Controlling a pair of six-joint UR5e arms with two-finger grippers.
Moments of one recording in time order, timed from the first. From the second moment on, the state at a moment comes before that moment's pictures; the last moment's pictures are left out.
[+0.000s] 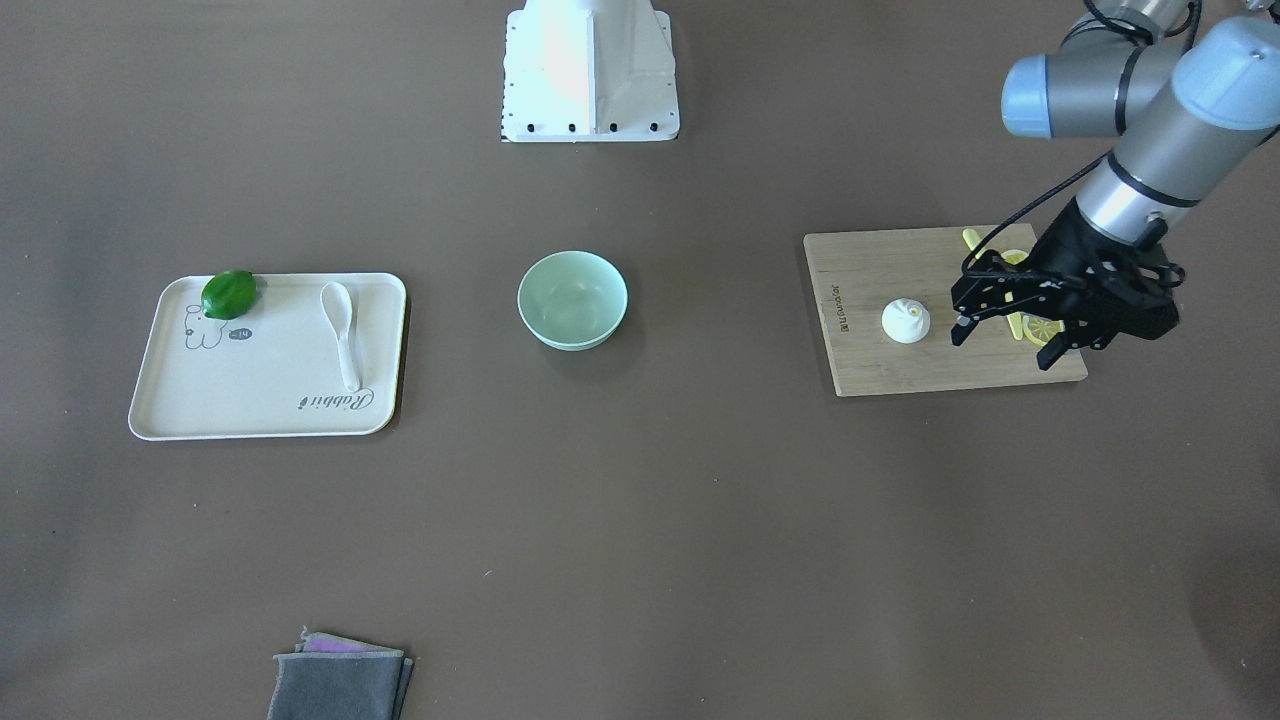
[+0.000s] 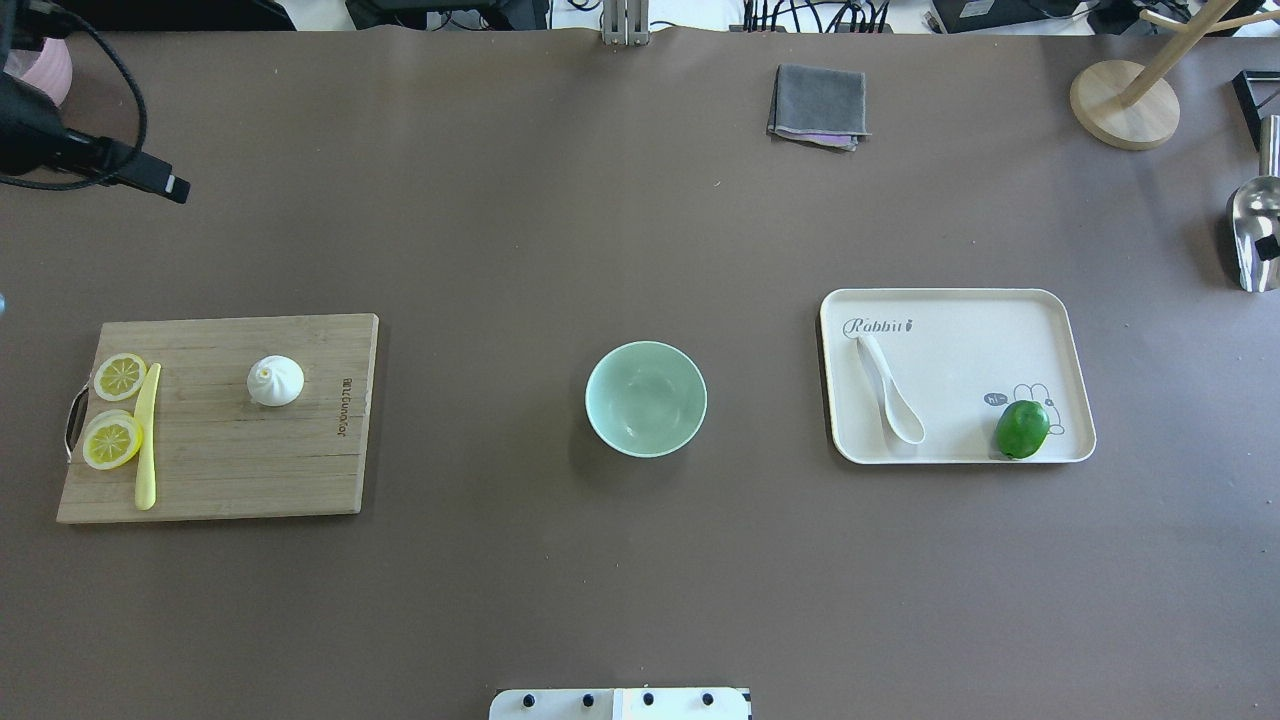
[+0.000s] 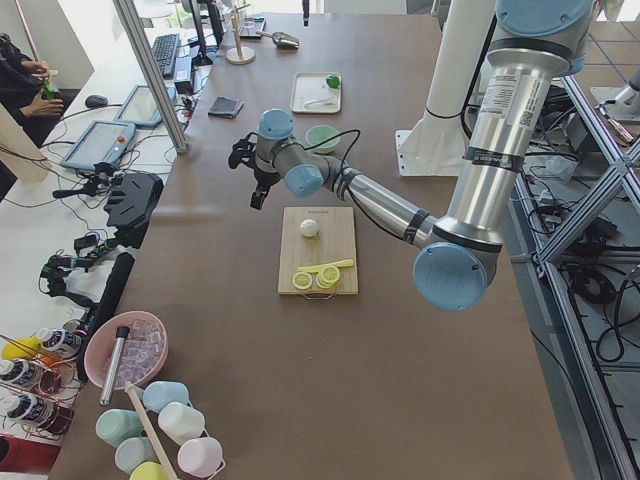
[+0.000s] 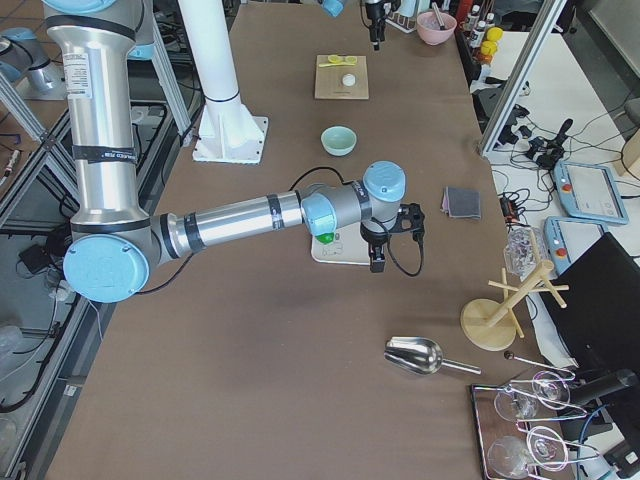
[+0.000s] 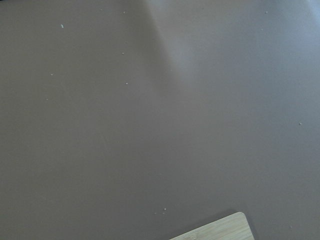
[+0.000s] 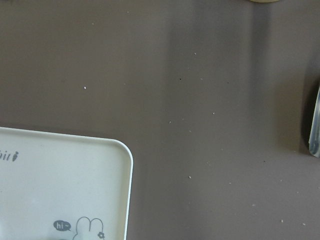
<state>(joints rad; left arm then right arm) -0.96 -1.82 -1.80 -1.95 -2.07 -0.67 1.32 -1.53 1.78 -1.46 2.40 0.34</state>
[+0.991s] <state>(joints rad) -0.75 -1.69 -1.80 -2.03 -1.95 -0.70 1.21 -1.48 1.80 -1.44 2.40 0.49</state>
